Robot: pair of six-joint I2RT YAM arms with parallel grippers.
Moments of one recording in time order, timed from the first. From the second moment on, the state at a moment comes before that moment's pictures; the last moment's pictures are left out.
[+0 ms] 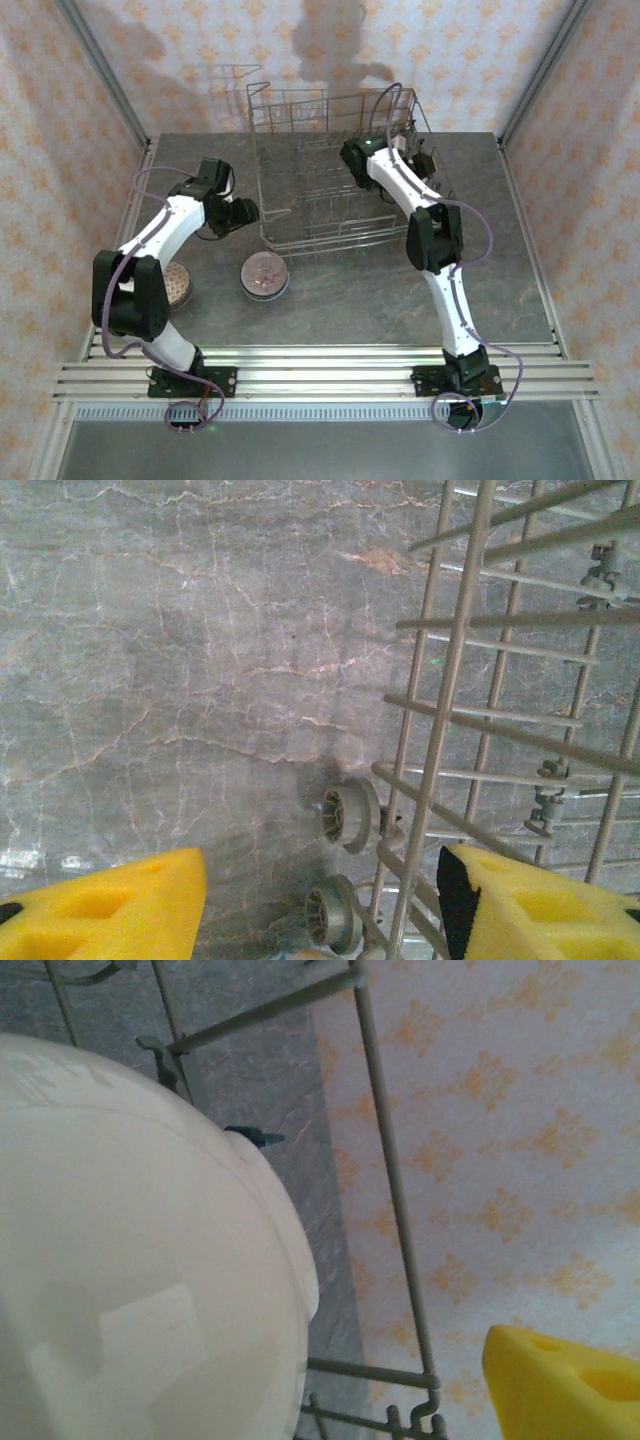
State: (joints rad) left arm -0.11 1.62 1.22 -0.75 0.20 -0.58; right arm 0.44 2.39 2.27 -1.53 1.11 0.45
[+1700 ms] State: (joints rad) left arm -0.10 1.69 1.30 -0.77 0.18 -0.53; right arm 0.38 2.35 2.36 -1.45 0.75 0.13
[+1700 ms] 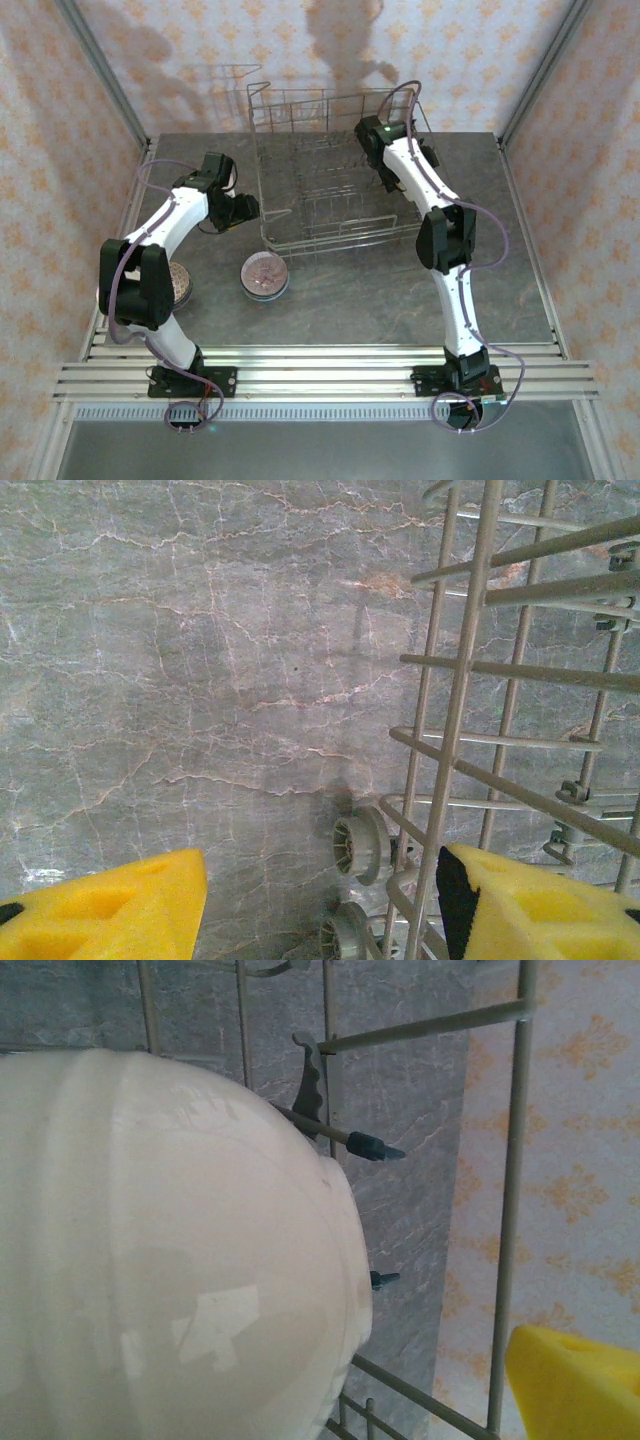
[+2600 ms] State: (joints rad) left arm -0.10 1.72 1.33 -0.81 0.18 -0.51; right arm 0.34 2.38 2.45 -1.53 0.59 0.19
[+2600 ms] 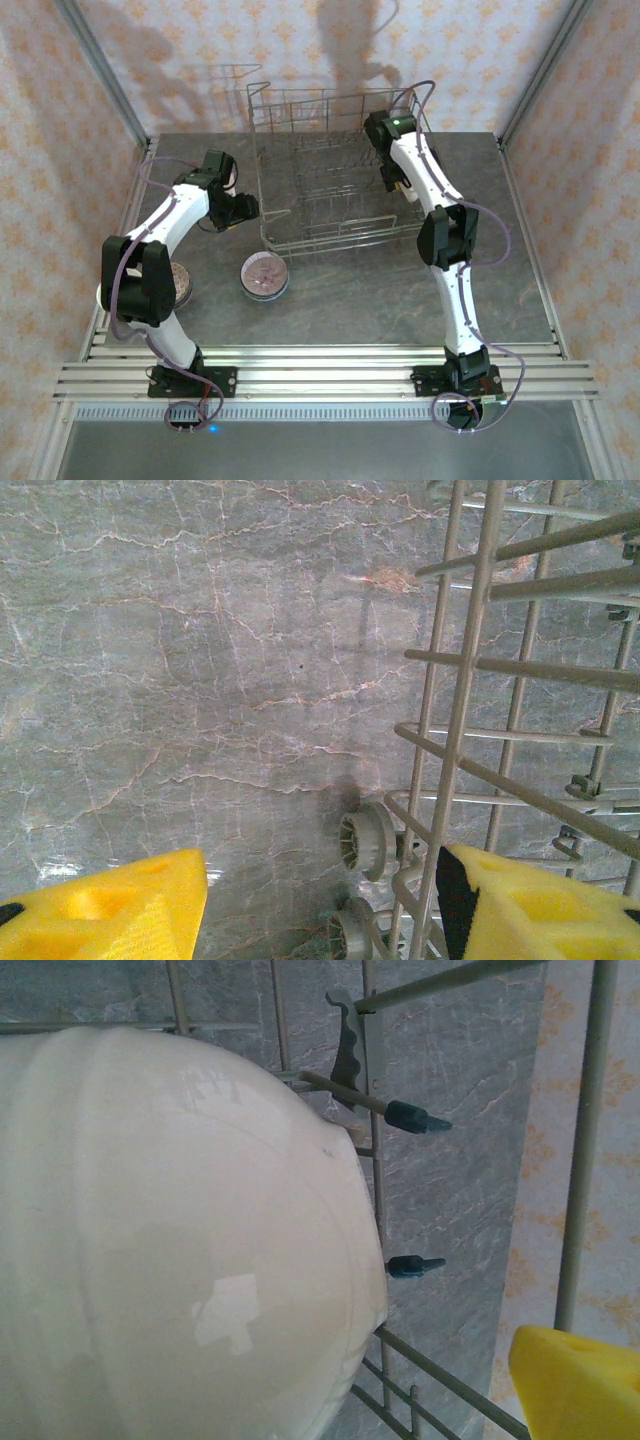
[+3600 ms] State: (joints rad) left arm -0.14 1.81 1.44 -0.84 0.23 -0.47; right arm 0.44 2.28 2.45 -1.24 0.31 0.24
